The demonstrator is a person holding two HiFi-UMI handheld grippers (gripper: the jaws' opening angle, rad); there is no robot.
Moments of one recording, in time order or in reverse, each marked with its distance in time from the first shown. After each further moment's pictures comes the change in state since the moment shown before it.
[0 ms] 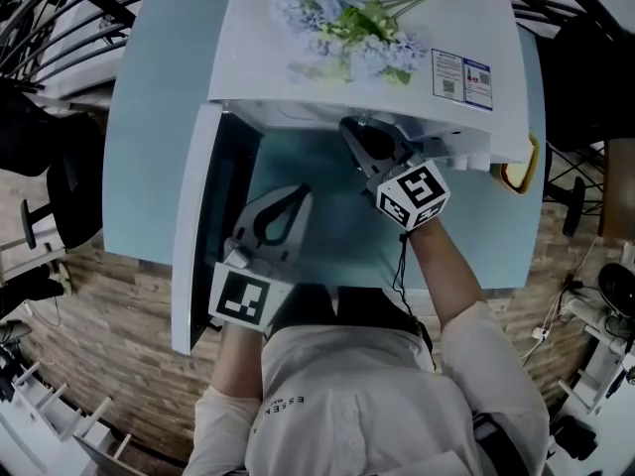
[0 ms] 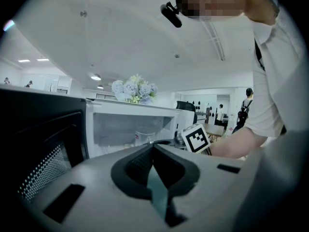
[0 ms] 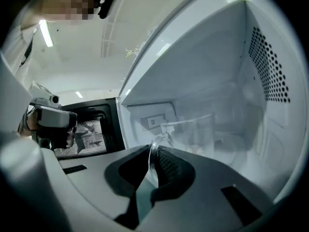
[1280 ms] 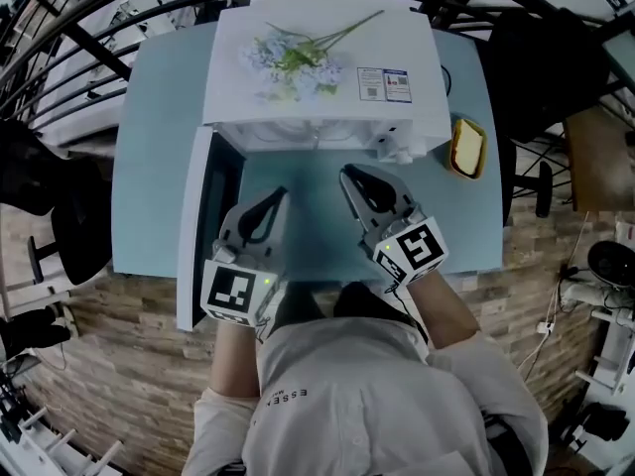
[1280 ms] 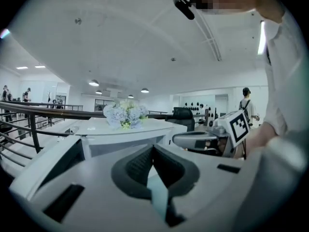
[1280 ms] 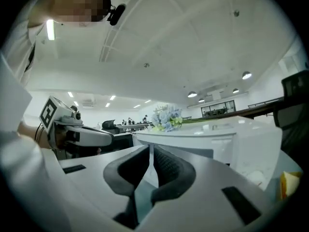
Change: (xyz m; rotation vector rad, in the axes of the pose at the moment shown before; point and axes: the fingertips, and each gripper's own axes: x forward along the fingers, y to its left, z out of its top) left arm -0.030 -0.034 0.065 0.084 -0.046 -0.010; right arm -0.128 0.068 0.101 -0.060 -0.101 -0.161
